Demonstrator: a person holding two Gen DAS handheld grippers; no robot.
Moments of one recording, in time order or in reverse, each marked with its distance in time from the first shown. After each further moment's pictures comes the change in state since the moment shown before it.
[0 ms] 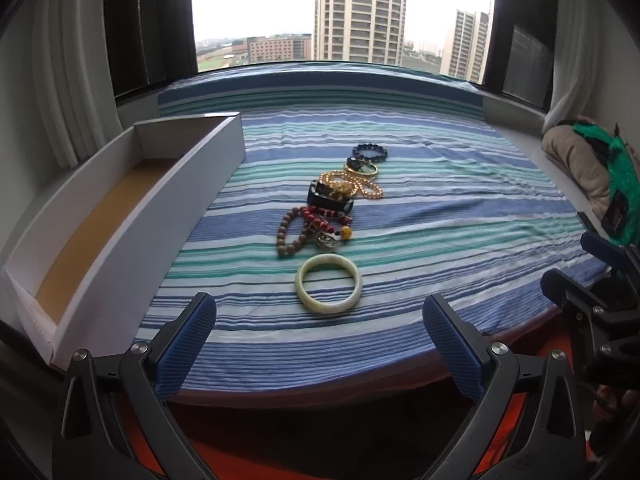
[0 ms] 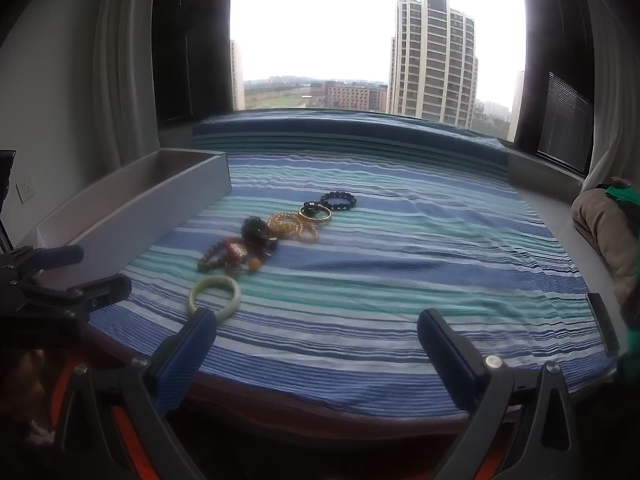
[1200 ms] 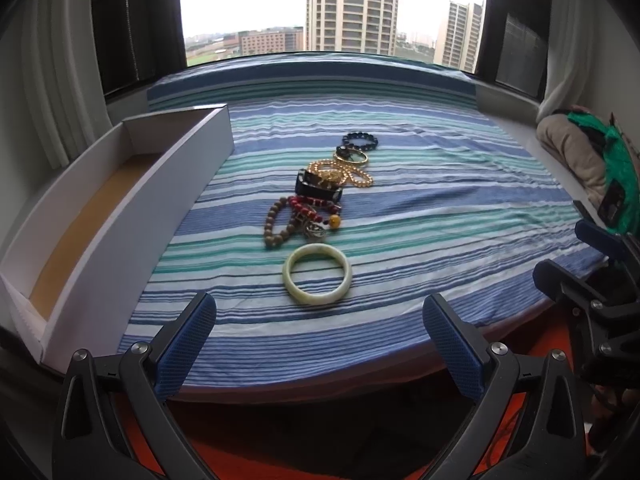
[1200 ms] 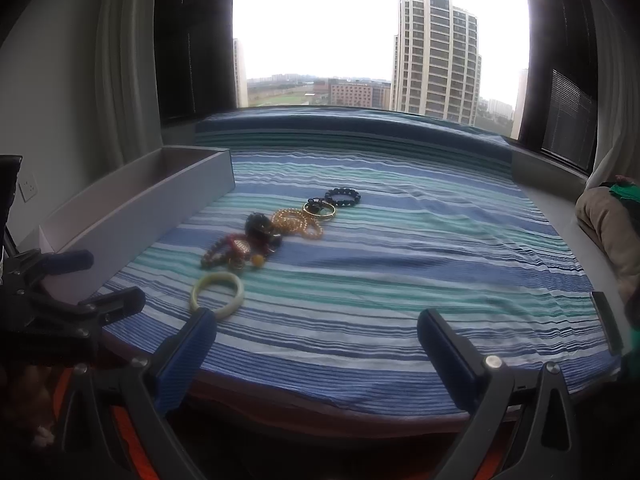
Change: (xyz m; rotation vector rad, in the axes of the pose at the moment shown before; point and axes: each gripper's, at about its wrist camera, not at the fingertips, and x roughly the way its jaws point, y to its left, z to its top) left arm 0.007 -0.009 -0.004 0.020 0.031 -0.020; right arm 0.003 0.004 -0.002 -0.002 0.009 0.012
